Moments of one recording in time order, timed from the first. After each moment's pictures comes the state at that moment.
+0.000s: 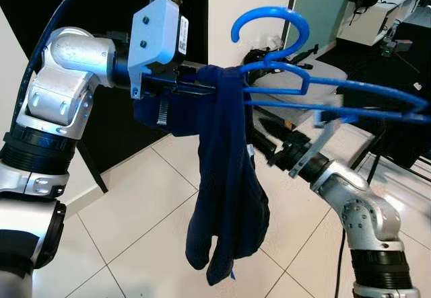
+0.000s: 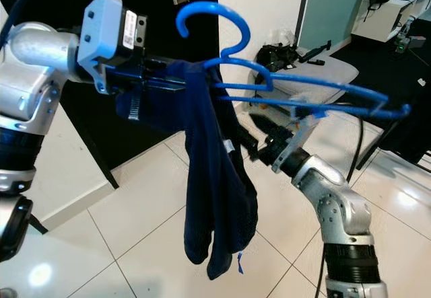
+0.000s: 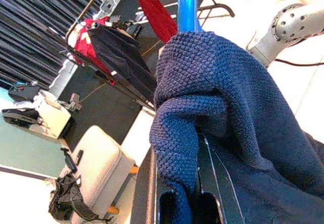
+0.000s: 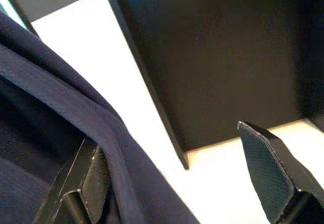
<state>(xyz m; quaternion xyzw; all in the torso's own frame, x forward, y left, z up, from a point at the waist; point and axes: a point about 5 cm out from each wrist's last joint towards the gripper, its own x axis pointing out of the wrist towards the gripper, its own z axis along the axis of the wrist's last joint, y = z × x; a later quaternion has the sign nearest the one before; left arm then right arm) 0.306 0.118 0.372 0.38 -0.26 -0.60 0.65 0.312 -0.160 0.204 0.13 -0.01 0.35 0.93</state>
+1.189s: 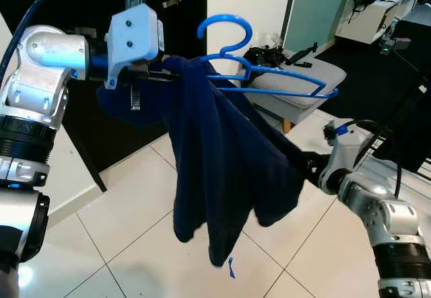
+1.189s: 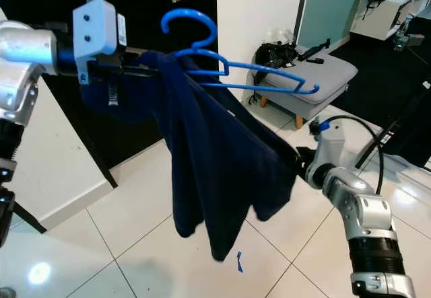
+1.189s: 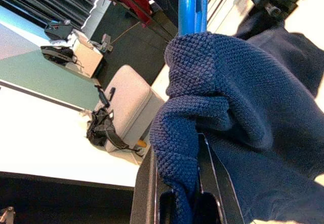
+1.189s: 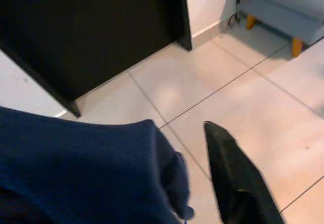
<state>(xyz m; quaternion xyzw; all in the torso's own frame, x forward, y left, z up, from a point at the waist) 0.338 0.162 0.363 0.45 -0.21 -0.50 0.71 0.330 -0.241 0.169 0.06 0.12 0.09 0.99</state>
